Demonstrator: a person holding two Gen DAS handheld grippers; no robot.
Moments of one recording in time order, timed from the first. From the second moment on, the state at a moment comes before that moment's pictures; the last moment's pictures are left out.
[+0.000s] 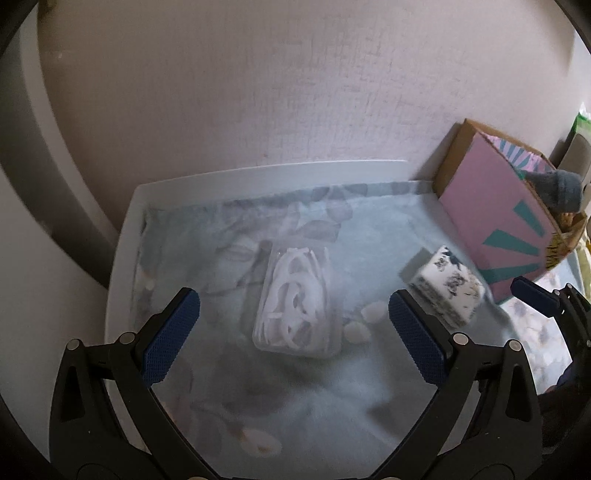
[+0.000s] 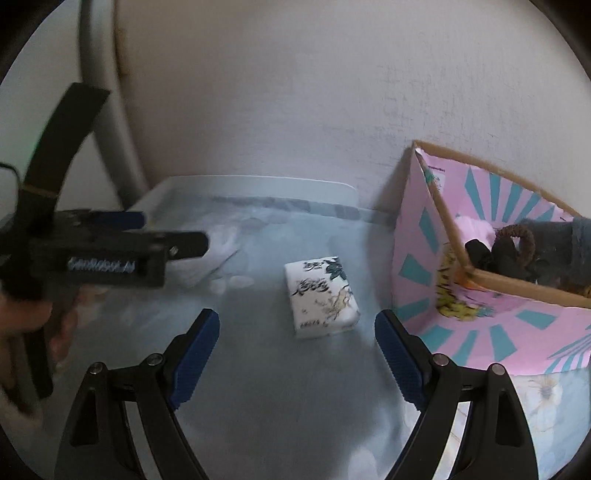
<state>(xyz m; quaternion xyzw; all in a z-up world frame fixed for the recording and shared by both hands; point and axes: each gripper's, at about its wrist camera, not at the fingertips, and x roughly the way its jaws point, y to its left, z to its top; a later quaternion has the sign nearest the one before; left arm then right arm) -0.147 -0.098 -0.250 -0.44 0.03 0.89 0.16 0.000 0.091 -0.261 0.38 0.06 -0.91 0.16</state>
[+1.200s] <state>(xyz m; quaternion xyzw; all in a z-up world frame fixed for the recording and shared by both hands) -0.136 -0.108 -0.237 -0.44 0.02 0.88 0.17 -0.019 0.089 -0.259 0.41 0.04 -0.90 0.16</state>
